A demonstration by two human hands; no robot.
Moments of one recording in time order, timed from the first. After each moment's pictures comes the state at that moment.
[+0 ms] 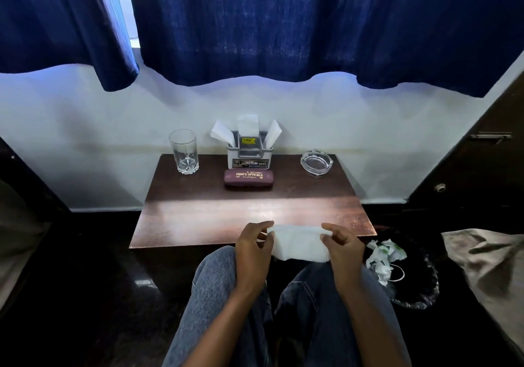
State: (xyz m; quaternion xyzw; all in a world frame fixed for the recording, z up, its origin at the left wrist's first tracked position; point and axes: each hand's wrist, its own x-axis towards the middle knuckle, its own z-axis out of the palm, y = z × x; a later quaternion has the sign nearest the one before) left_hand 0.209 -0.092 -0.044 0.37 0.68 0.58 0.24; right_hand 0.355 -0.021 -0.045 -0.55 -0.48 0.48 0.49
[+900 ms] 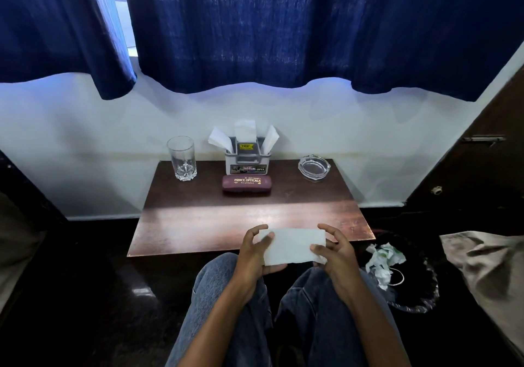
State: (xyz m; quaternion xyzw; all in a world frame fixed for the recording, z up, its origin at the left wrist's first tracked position) left_hand 0.200 -0.094 -0.031 0.18 0.54 0.60 0.56; right_hand 0.358 -0.028 -0.028 -0.48 -0.42 0.65 0.41
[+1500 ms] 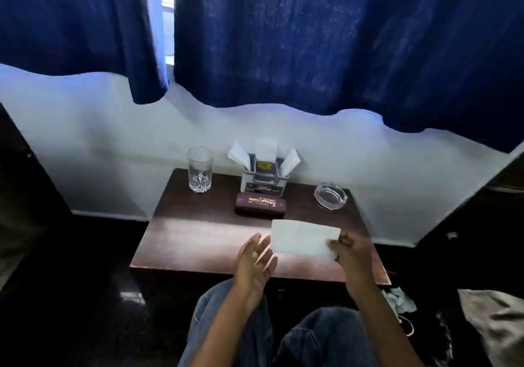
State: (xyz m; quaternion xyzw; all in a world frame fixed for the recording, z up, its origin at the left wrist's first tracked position) left_hand 0.168 -0.059 -0.032 -0.07 0.36 0.72 0.58; right_hand 0.319 0.046 -0.015 -0.56 -0.53 0.48 0.42
